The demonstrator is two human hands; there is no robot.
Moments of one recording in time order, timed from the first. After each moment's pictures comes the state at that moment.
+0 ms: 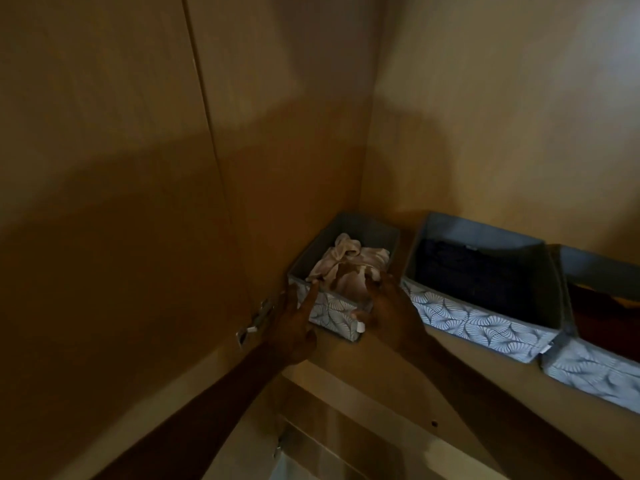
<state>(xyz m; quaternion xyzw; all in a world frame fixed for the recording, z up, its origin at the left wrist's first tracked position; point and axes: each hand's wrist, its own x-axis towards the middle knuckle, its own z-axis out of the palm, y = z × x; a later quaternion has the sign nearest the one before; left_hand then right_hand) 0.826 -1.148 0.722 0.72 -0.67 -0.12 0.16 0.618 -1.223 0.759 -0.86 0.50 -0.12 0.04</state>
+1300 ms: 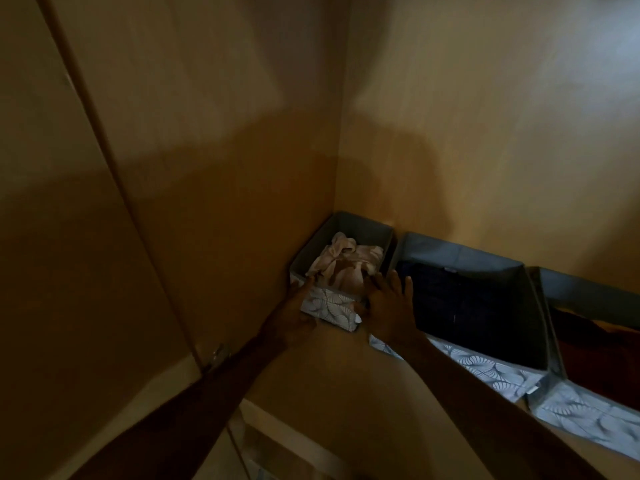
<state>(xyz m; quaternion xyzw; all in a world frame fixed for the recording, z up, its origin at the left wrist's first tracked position) 0.804 -1.275 0.729 0.66 -0.63 -0.26 0.31 0.593 -1.331 0.755 -0.82 0.56 -0.09 -0.03</state>
